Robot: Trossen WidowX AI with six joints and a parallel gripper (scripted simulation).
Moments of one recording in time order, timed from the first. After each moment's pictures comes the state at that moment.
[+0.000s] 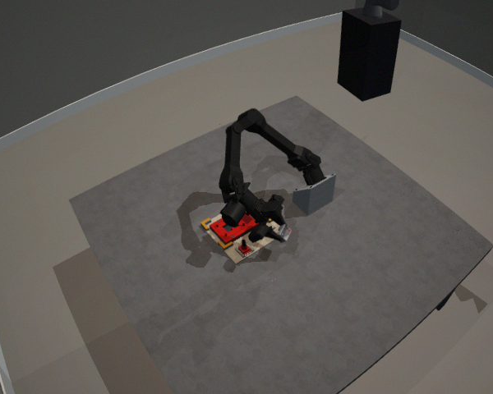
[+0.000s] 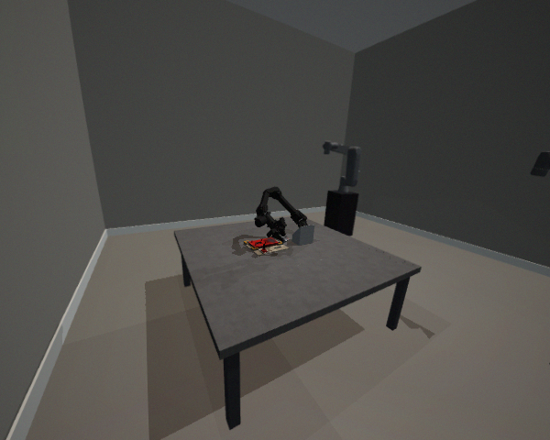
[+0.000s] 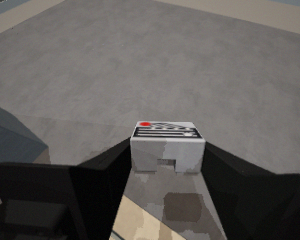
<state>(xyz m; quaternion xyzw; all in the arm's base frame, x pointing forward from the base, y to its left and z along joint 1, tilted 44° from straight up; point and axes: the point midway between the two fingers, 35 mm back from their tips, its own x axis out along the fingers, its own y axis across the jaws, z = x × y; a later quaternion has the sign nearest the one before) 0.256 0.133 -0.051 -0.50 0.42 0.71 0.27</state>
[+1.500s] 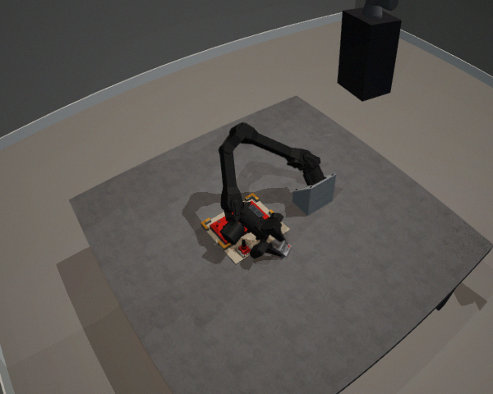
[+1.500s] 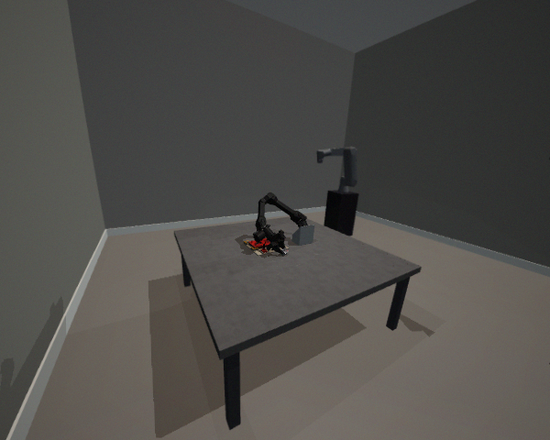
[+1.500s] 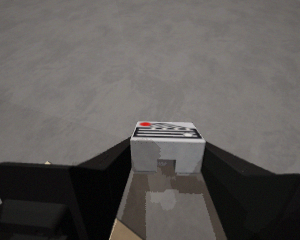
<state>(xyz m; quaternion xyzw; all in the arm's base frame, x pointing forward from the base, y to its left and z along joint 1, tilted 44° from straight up) 0.264 0.072 -0.118 -0.49 0.42 0.72 0.27</state>
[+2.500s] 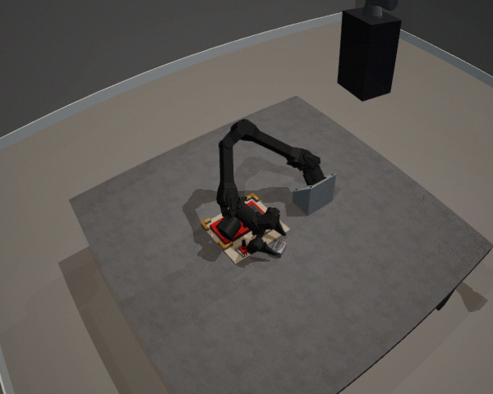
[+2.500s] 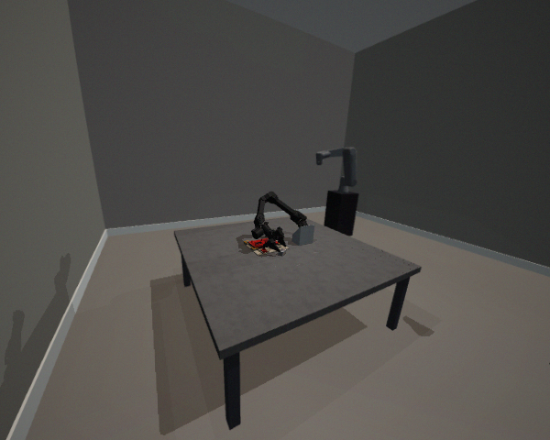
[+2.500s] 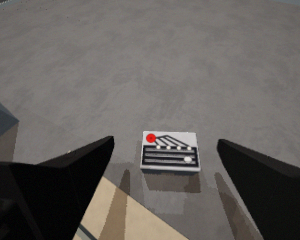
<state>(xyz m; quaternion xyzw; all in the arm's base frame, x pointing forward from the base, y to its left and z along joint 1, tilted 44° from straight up) 0.269 0.074 -0.093 -0.49 0.42 0.72 0.27</state>
